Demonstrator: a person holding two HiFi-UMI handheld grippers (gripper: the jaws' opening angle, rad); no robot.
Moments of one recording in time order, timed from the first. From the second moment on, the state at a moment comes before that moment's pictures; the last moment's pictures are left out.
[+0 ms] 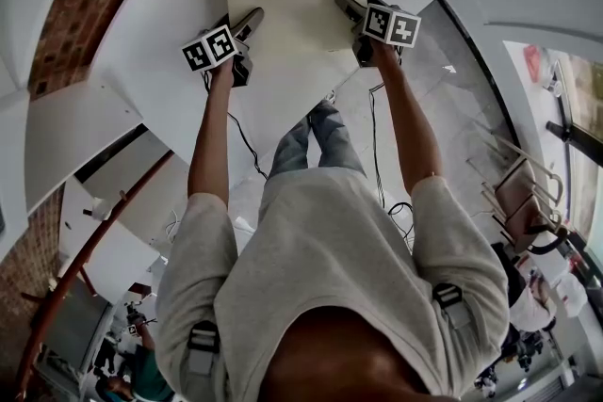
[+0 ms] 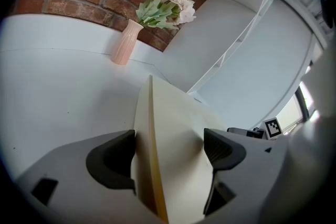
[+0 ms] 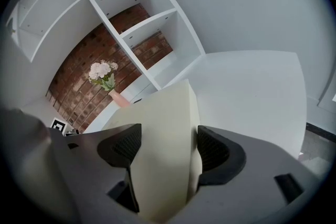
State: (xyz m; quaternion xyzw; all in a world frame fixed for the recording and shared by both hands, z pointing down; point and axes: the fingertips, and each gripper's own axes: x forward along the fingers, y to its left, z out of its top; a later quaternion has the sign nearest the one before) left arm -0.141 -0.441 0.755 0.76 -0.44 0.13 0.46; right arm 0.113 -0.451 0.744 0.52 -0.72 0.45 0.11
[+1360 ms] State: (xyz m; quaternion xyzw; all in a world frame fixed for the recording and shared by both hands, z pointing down) left arm -0.181 -0.439 0.714 0.78 -0.48 0.12 0.38; right arm 0.130 -0.434 0.703 0.54 -0.74 0.40 0.11
